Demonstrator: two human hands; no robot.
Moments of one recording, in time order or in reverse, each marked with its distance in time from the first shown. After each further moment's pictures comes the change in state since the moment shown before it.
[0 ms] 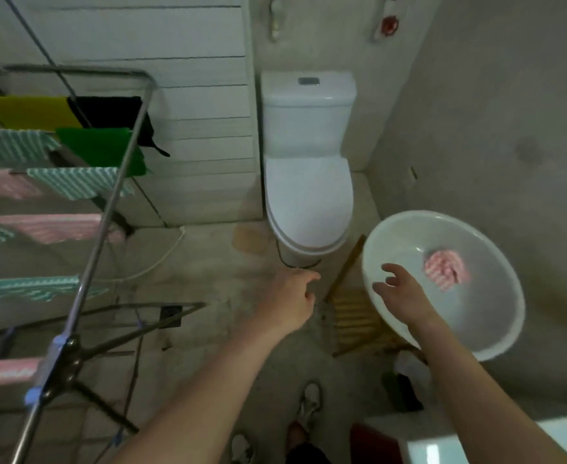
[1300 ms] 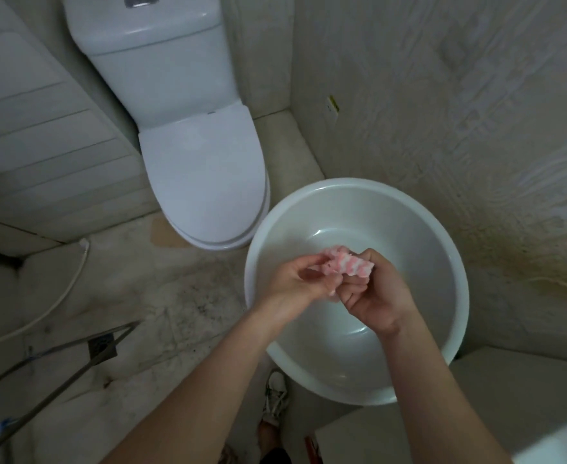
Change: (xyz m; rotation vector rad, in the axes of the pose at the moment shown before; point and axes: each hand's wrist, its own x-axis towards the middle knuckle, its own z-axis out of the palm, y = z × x) left_hand 0.199 0.118 0.178 -0.926 -0.398 -0.269; right_hand 0.158 0.107 -0.090 1.598 -0.312 0.428
